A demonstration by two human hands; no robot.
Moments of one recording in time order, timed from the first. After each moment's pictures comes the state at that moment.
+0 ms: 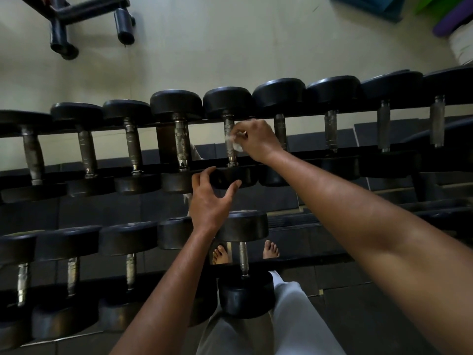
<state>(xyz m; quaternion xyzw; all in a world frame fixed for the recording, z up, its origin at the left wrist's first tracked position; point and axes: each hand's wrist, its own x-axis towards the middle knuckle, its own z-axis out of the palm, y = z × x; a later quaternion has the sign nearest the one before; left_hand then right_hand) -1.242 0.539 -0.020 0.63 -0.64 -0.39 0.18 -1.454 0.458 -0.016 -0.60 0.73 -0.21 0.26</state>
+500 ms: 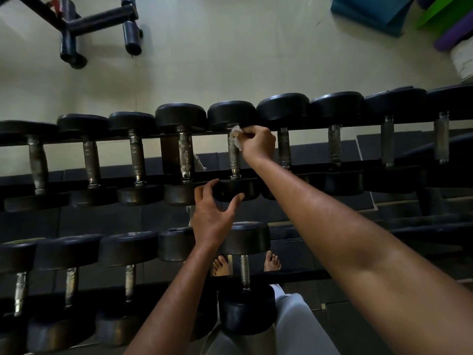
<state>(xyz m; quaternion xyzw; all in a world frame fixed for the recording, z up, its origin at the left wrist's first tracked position) -1.243 0.538 -0.017 0.63 -0.63 -0.41 0.19 -1.429 0.431 -0.028 -0.27 0.81 -0.40 0.32</state>
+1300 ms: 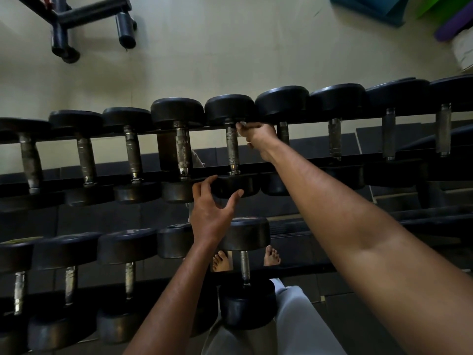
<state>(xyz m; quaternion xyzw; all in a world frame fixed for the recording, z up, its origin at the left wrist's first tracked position) -1.242 0.537 -0.018 0.62 -0.63 -0.42 0.20 -1.456 0.423 -0.021 -0.16 0.73 -0.40 0.52</state>
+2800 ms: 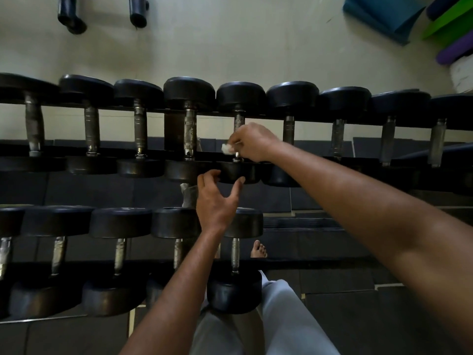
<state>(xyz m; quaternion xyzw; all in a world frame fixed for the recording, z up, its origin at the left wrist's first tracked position) -1.249 0.561 -0.026 0.67 -0.58 -0.40 0.23 -1.421 0.451 0.028 -0.69 0.67 0.02 0.29</state>
